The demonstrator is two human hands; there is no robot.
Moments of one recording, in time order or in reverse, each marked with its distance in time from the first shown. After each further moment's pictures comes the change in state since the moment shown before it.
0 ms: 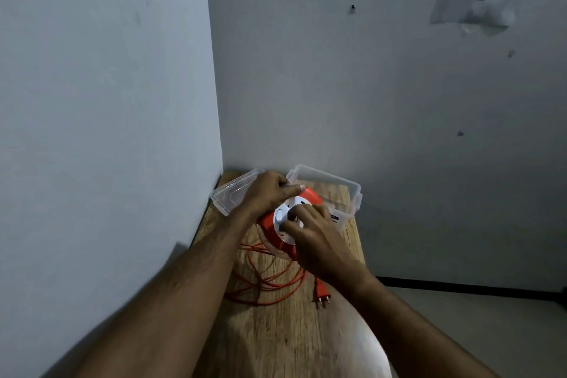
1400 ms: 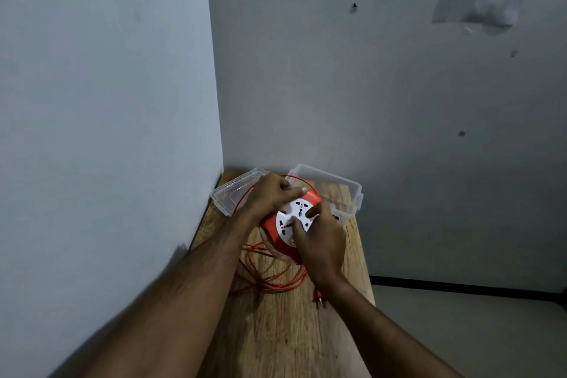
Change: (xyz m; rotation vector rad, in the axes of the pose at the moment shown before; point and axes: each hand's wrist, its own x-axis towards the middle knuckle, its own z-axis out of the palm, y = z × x) left_hand -0.003 0.000 0.003 -0.020 -0.024 0.014; right_hand 0.011 -0.026 0.003 0.439 0.305 0.862
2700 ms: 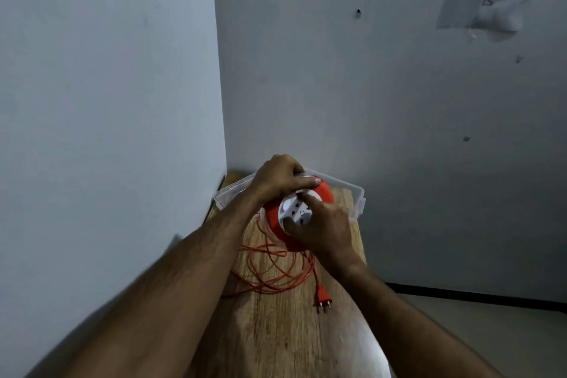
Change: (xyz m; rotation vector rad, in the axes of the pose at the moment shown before) left_hand 0.010 0.052 -0.031 0.207 0.024 0.120; right_hand 0.033 -0.003 -0.015 -0.157 -0.135 -0.484
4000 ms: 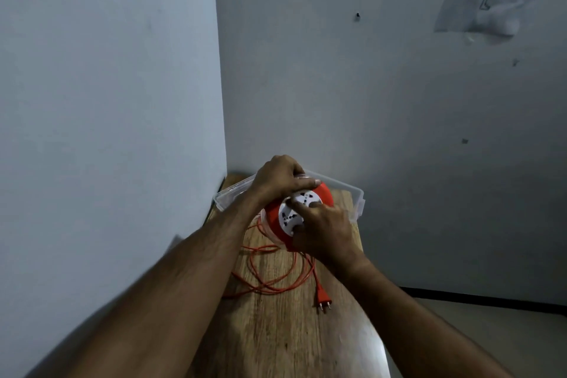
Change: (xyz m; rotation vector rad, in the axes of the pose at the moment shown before) left_hand 0.003 -0.001 0.000 0.021 0.014 0.007; right_hand 0.004 0.006 -0.002 -0.258 -0.047 -0.275
